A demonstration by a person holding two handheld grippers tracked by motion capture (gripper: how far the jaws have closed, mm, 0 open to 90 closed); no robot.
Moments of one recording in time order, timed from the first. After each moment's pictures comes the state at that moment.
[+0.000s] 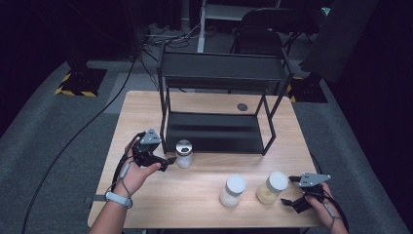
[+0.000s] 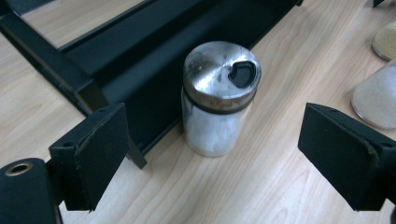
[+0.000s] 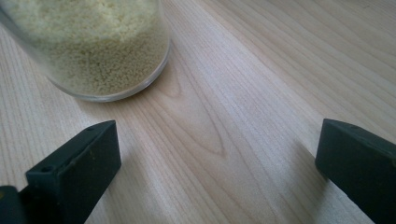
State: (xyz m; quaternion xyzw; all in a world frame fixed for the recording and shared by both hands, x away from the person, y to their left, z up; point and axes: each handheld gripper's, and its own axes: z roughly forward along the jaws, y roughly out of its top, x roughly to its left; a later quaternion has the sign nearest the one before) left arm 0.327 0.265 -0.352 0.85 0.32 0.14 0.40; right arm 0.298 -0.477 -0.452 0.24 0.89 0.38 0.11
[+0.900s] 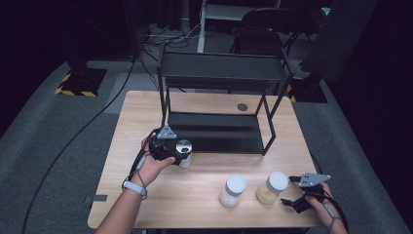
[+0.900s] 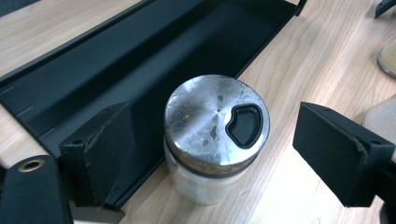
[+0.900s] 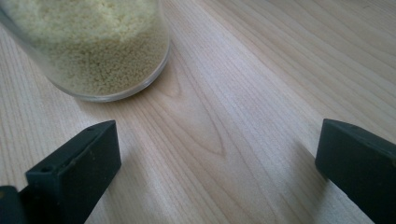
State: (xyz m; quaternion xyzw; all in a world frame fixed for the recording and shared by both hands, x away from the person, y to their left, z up) left arm 0.362 0.235 -0.372 0.85 0.31 0.12 0.41; right arm 0.298 -0.476 -0.452 0.24 0.89 0.38 0.11
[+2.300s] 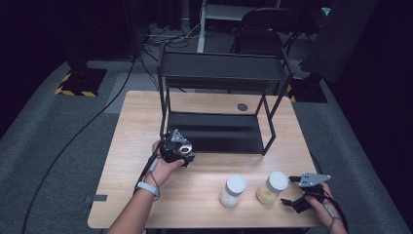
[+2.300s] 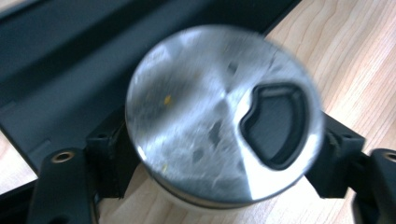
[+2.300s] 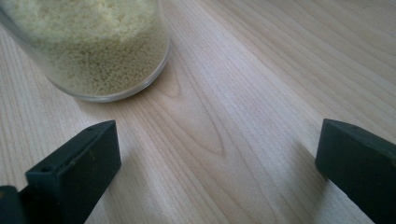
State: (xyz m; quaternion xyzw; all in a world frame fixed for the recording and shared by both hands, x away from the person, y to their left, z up) left arm 0.371 0.198 -0.391 0.86 0.34 0.12 0.35; right arm 0.298 -0.476 -0.452 0.24 0.89 0.38 0.11
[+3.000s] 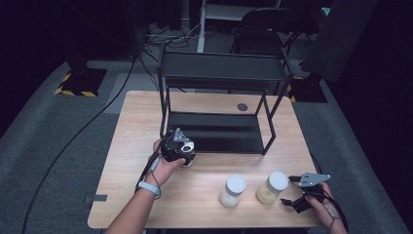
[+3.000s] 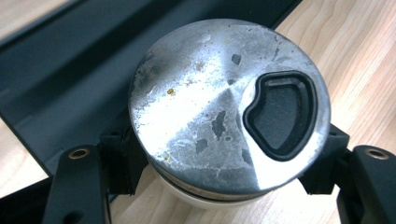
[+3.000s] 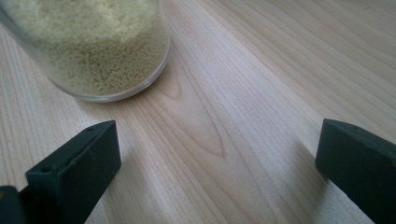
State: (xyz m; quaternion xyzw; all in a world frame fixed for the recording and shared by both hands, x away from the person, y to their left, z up) left arm 0.366 0.186 -0.370 0.87 0.33 0.13 0.35; right arm 0.299 -0.477 -0.452 0.24 0.89 0.38 0.11
